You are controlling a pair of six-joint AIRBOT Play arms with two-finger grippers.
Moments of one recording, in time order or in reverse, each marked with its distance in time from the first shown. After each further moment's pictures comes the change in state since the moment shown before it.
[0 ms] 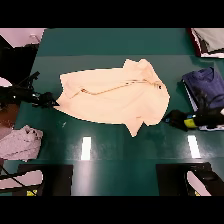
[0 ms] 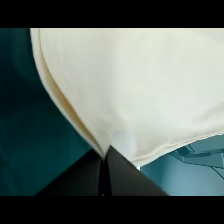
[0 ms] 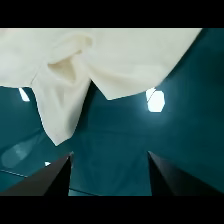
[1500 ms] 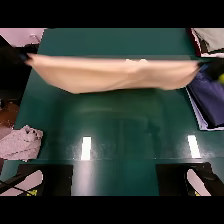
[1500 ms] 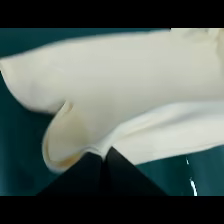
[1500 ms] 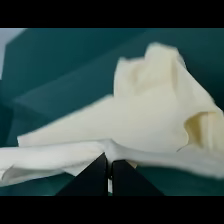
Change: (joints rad) left arm 0.001 0.241 0.536 -0.057 -0.021 -0.108; right arm -0.189 -0.006 0.523 0.173 -0.272 -0.154
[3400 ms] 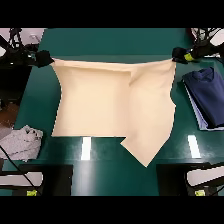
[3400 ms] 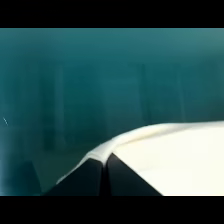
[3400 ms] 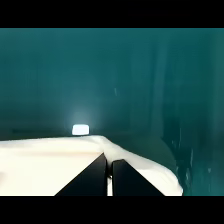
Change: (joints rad) left arm -0.148 -0.351 -0.072 0.102 0.393 -0.006; right arm 0.238 -0.862 0.631 -0.481 0.073 0.078
